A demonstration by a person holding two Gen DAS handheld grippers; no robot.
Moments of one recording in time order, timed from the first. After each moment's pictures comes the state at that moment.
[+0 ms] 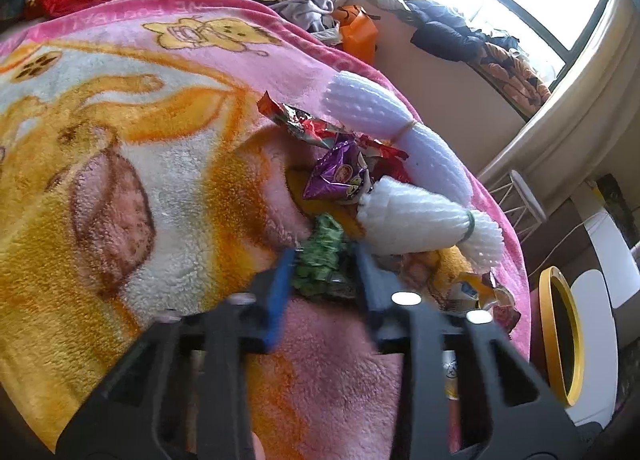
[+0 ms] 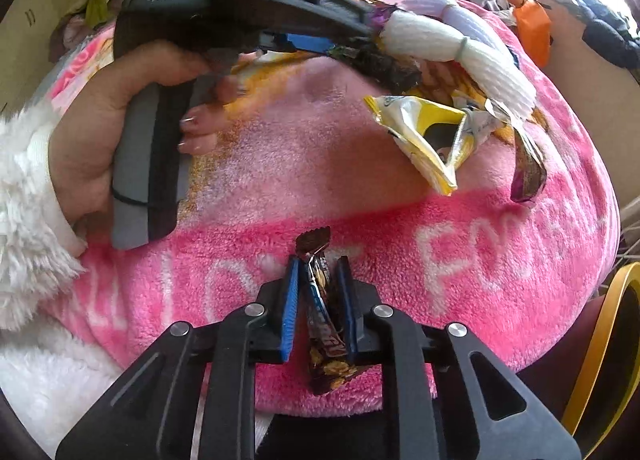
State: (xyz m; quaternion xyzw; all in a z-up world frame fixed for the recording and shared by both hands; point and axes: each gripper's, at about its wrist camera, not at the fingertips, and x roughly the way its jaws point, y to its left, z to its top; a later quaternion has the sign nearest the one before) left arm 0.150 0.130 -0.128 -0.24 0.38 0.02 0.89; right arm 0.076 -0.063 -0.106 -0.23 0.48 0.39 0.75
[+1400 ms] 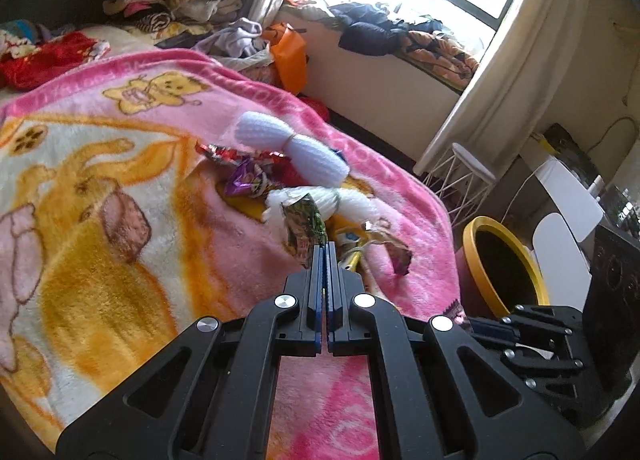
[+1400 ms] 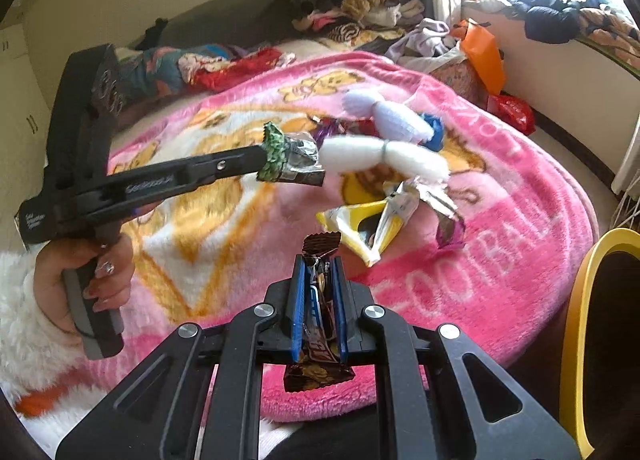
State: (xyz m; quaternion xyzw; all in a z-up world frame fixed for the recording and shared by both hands) left arm 0.075 0.089 -0.050 -0.16 0.34 -0.07 0.92; right arm 0.086 -0.123 -0.029 -0.06 0.39 0.39 0.83
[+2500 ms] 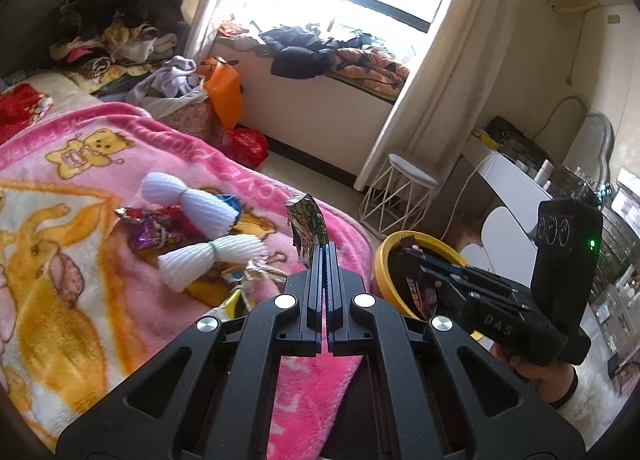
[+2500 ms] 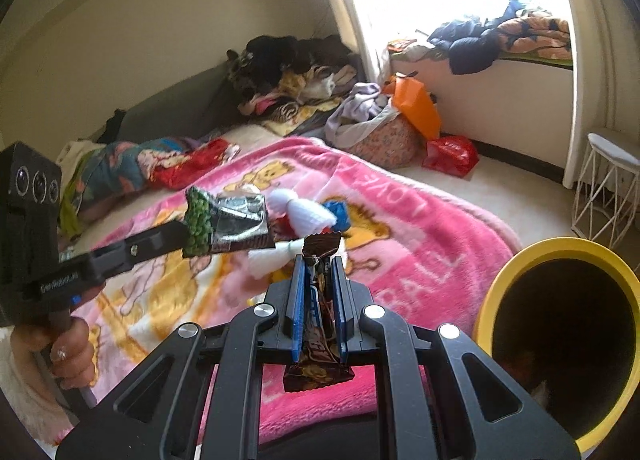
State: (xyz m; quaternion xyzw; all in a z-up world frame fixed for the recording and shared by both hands) left arm 0.065 0.015 0.008 -0.13 0.28 -0.17 0.93; right arm 0.106 -0.214 0.018 0.05 0.29 0.31 0.90
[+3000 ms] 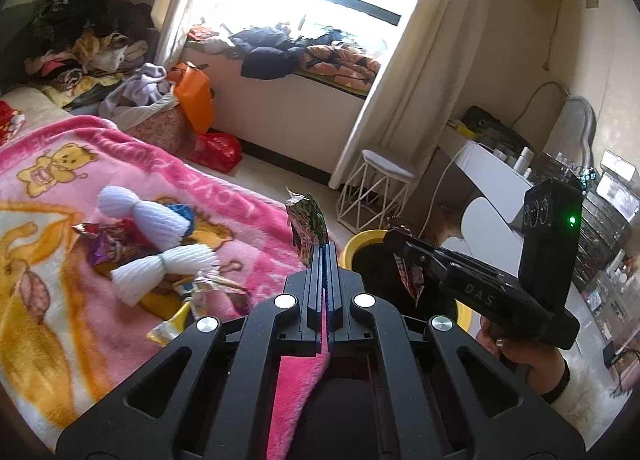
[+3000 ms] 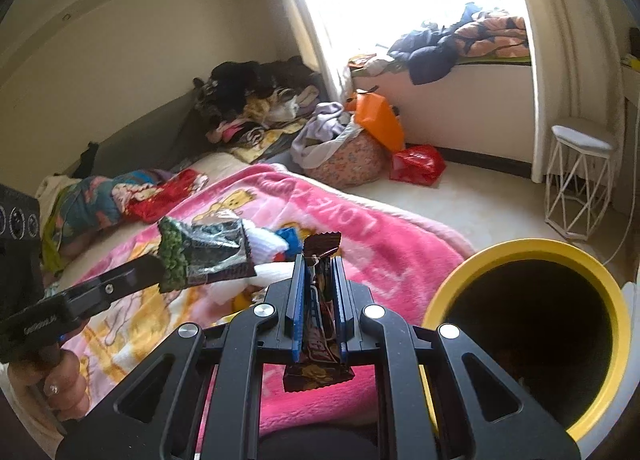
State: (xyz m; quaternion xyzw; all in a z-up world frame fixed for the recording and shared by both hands) left arm 0.073 -0.028 0.016 -0.11 0.28 -0.21 0.93; right arm 0.119 -0.261 0.022 0.09 0.27 0.25 0.93
